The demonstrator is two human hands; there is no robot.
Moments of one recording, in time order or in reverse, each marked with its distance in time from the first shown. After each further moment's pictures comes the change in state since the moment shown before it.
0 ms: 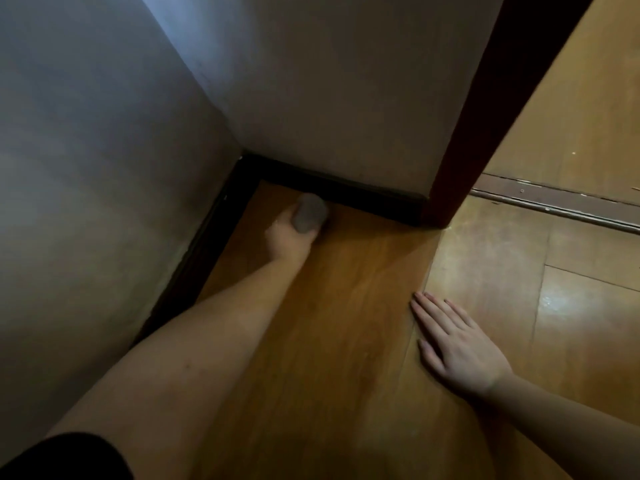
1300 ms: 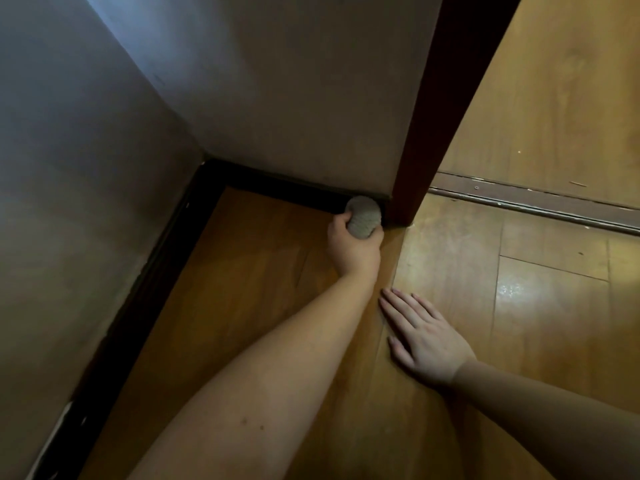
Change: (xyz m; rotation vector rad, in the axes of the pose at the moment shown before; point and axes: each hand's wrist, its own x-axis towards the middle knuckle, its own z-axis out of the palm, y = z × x) left_hand -0.076 0.072 0.115 -0.399 0.004 -0.031; right_hand 0.003 -0.008 -0.010 -0.033 0.012 -0.010
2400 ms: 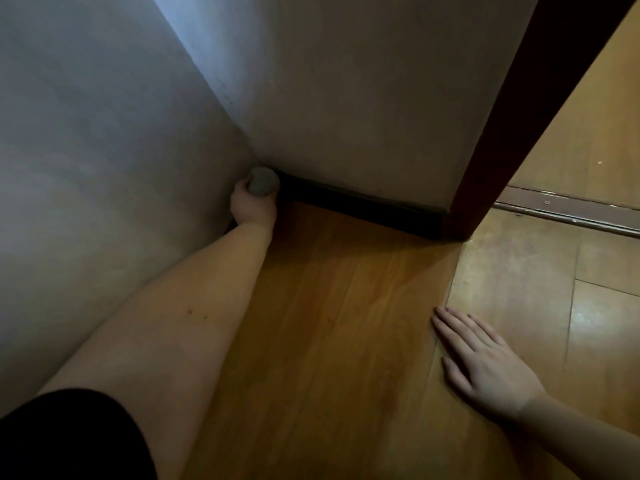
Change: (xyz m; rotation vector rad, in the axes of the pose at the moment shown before) left_hand 0.166 0.015 -0.191 0.205 0.342 0.005; right_hand -0.005 0.001 0.002 0.023 -0.028 0.038
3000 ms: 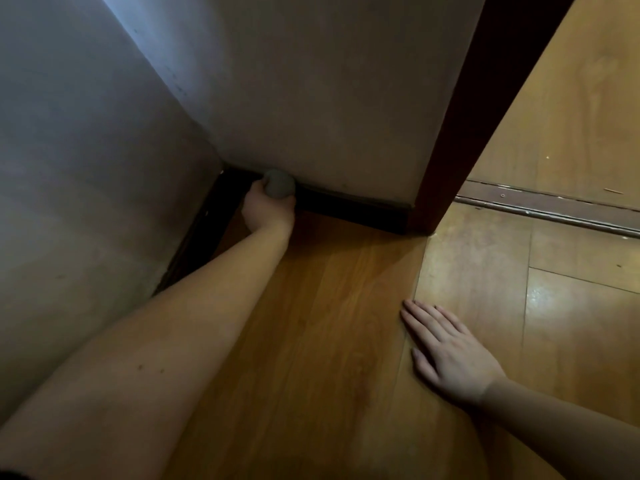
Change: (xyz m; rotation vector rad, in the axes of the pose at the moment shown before) left_hand -0.068 0.030 0.042 0.078 -0.130 0.016; right_hand 0.004 0.000 0.001 0.031 -0.015 -0.017
